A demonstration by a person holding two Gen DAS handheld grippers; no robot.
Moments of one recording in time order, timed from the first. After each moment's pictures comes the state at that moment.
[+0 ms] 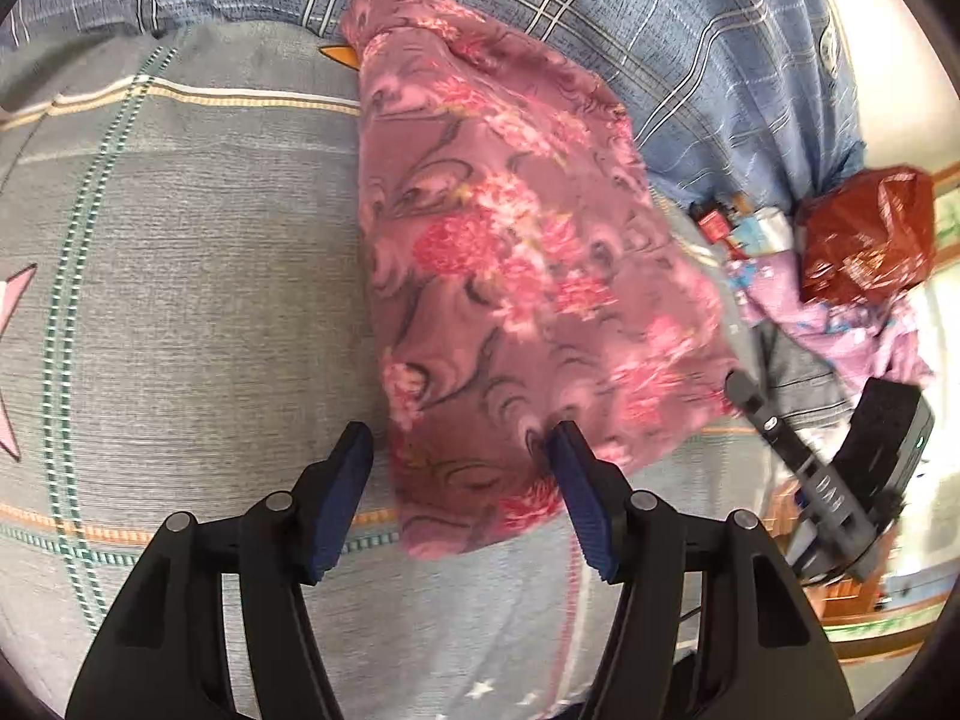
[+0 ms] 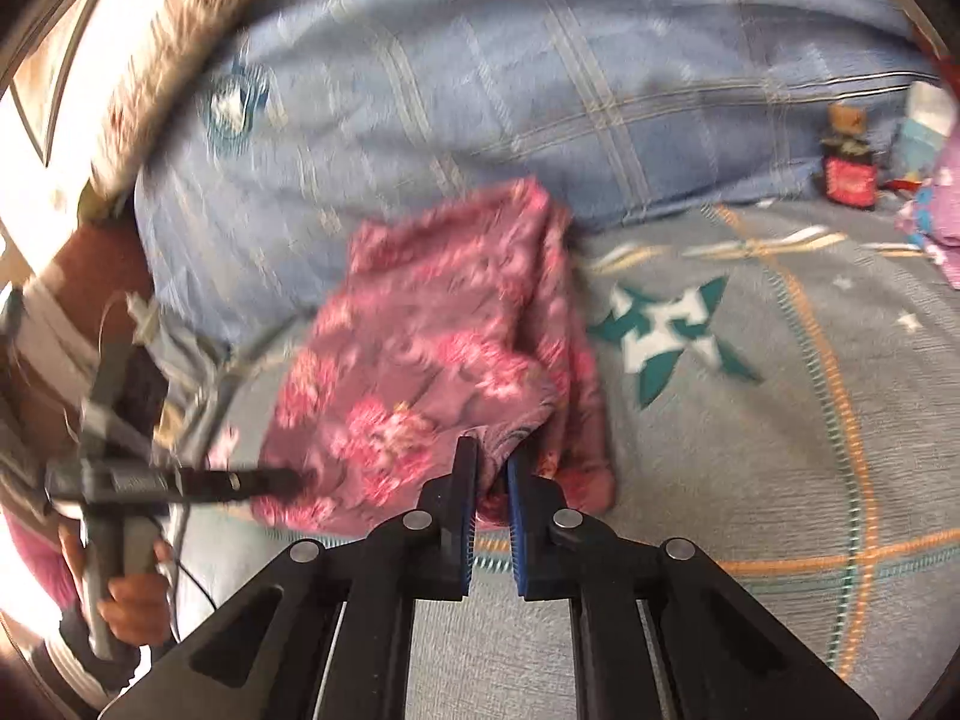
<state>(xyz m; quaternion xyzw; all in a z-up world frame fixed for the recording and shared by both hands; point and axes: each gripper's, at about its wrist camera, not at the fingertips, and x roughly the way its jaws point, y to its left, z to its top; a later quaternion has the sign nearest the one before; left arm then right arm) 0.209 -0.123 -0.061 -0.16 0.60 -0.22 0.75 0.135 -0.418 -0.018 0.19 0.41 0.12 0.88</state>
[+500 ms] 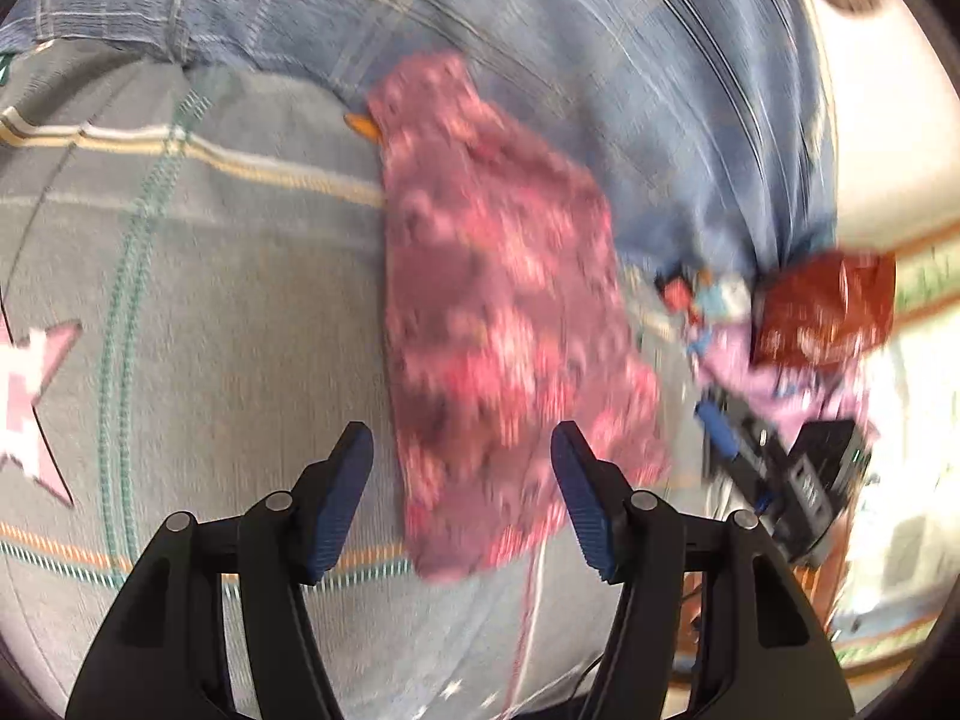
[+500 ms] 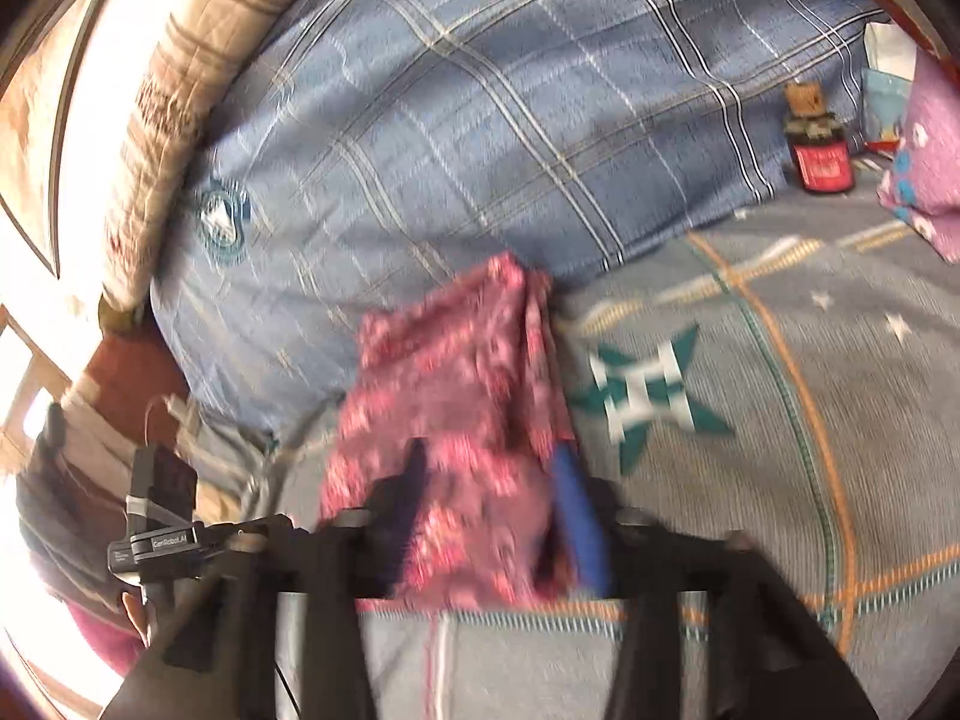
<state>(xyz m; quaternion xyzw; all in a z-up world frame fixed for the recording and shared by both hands) 0.243 -0.068 -0.027 -0.25 0.57 -0.23 0.75 0.161 -0.460 0.004 0.29 0.38 0.13 0.87</state>
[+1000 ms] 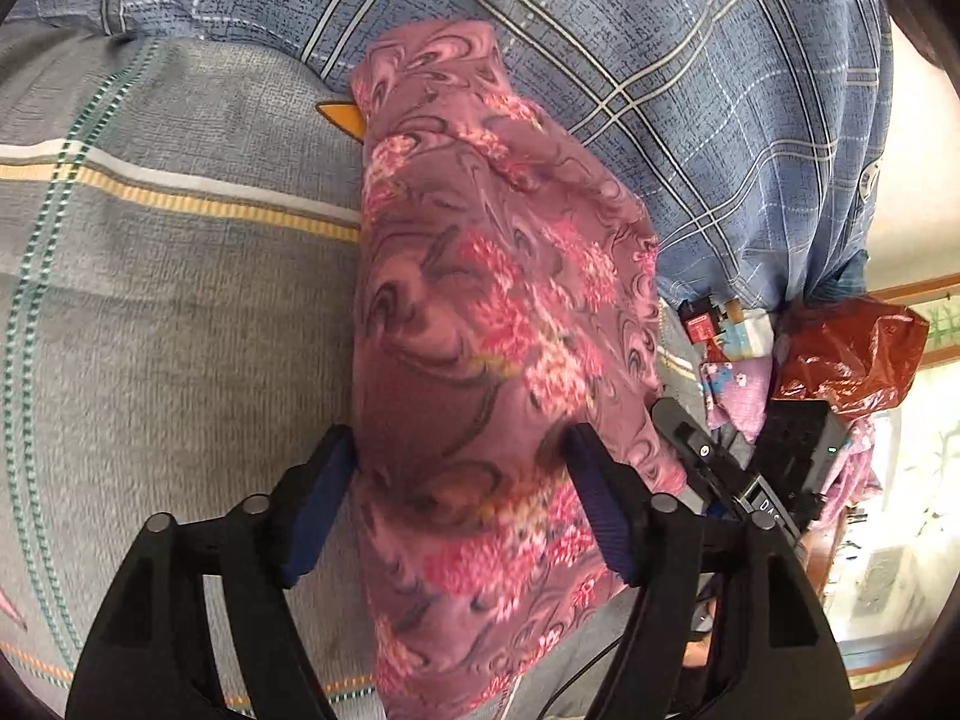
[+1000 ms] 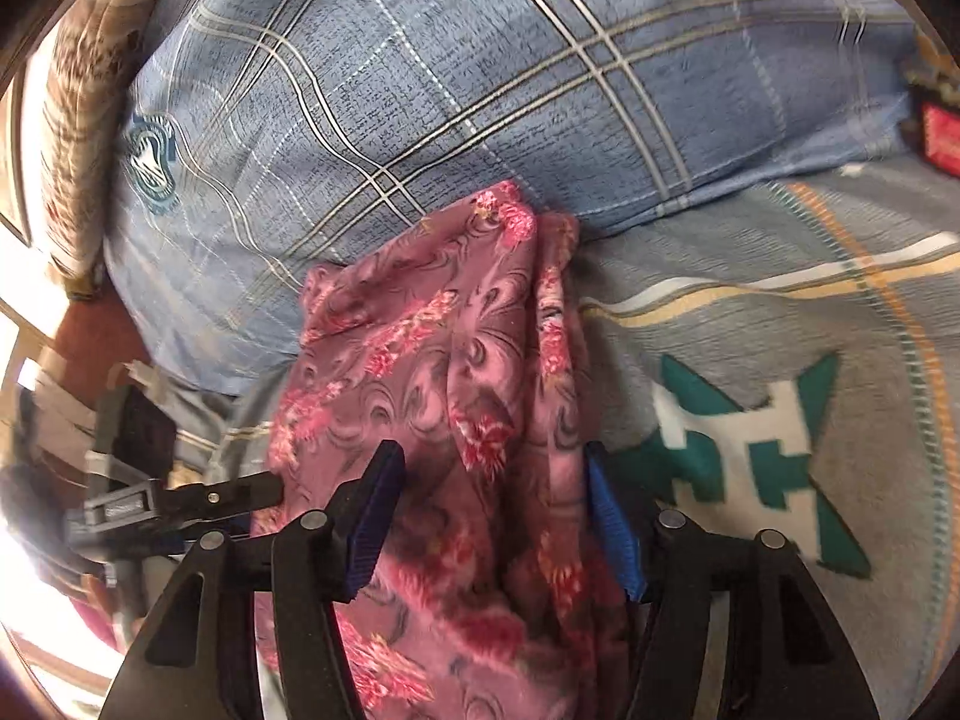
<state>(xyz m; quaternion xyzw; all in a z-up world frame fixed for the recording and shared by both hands) 0.301 -0.107 -0.069 -0.27 0.61 -0.22 0.71 0.261 -0.421 -0.058 0.28 0.47 0.17 0.82</state>
